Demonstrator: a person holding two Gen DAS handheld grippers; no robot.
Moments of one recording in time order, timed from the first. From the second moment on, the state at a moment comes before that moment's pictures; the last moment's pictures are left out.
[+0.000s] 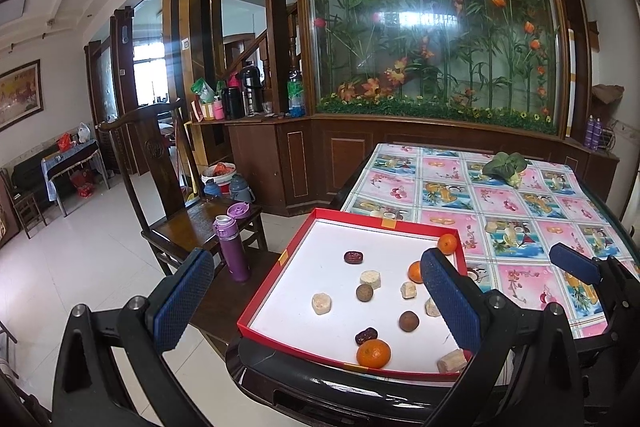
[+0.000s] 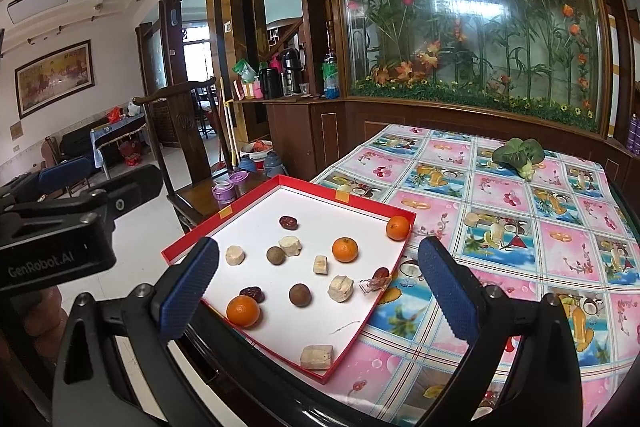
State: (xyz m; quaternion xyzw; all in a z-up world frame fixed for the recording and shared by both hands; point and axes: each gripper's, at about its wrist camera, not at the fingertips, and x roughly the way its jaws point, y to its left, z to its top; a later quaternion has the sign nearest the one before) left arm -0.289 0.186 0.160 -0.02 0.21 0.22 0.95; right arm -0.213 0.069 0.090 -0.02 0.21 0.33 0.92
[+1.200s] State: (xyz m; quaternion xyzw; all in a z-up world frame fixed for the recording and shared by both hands) left arm -0.286 0.189 0.149 -0.03 0.23 0.21 0.95; right arm -0.213 0.066 0.090 -0.04 0.21 0.33 0.92
